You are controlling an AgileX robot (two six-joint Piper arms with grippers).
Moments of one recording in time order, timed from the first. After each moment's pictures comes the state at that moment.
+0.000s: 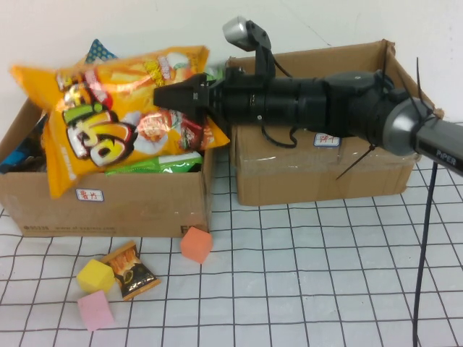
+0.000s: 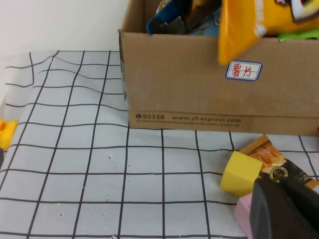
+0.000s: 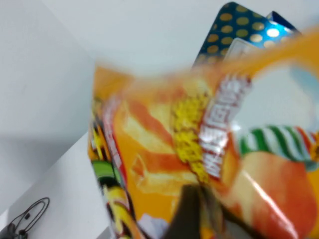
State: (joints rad) right arm 0.47 2.29 -1.95 1.67 0.75 -1.19; left arm -0.09 0.29 -0.33 0.05 0.49 -0.13
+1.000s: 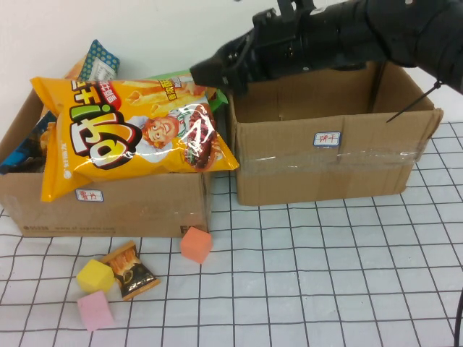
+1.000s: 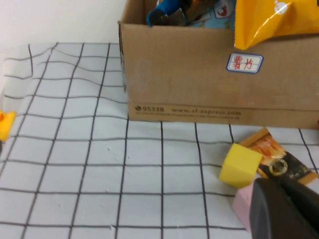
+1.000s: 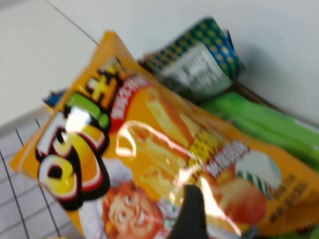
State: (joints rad) right arm 0.46 2.03 -1.96 0.92 0.69 -0.93; left arm -0.09 0.29 -0.33 0.05 0.51 -0.13
